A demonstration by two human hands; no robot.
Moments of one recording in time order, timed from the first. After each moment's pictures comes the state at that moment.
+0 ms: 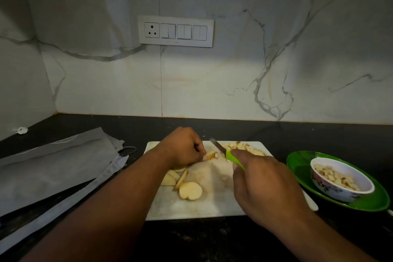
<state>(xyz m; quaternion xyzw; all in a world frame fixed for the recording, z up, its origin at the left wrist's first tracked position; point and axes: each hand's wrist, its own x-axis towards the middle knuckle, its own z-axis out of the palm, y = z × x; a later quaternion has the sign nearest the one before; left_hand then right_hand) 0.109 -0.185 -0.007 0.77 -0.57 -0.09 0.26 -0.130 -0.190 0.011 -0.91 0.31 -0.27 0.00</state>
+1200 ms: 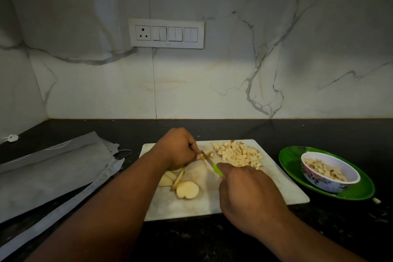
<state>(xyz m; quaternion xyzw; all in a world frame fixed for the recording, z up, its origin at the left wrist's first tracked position) 0.108 -0.184 -0.009 0.78 -0.55 -0.08 0.28 -0.122 -0.182 -0.010 -0.93 0.31 -0.22 0.02</state>
